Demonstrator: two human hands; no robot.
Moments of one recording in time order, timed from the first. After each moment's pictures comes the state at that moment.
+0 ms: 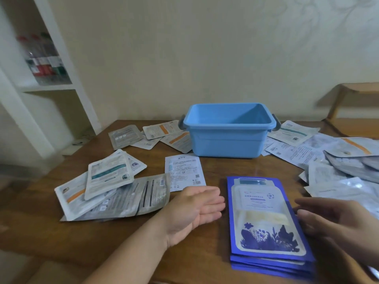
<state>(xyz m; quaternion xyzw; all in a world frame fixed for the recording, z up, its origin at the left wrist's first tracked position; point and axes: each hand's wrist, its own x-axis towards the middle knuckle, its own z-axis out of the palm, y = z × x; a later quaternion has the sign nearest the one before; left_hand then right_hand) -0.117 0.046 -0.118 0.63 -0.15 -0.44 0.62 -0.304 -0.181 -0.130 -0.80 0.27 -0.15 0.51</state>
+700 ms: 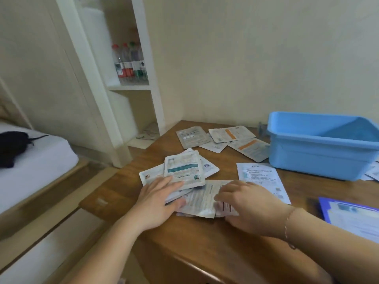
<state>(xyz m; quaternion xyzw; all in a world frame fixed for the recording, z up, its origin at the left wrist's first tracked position) 0.004 0.257 -0.151 0.97 -0.21 -0.05 0.14 -0.088 0.013 -0.107 -0.98 -0.18 0.00 0.03</state>
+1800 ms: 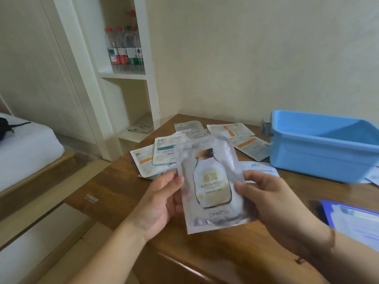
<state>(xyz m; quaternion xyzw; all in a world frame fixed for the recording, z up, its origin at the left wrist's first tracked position) -0.023 0.236 -0.138 0.53 -0.20 -0.22 0.79 -0.115 0.030 -0.084 -0.68 0.10 0.04 0.73</state>
